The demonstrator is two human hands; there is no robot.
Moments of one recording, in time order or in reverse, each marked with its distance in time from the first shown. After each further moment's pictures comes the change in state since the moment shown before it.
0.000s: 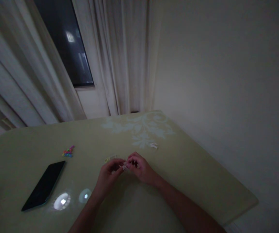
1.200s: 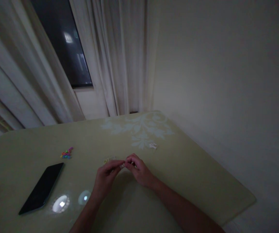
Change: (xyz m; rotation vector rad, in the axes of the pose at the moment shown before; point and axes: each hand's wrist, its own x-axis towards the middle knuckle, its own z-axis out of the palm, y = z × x) left_hand -0.002 -0.002 -0.003 0.008 0.046 0.092; right_hand -0.002 -0.005 0.012 0.071 0.043 0.055
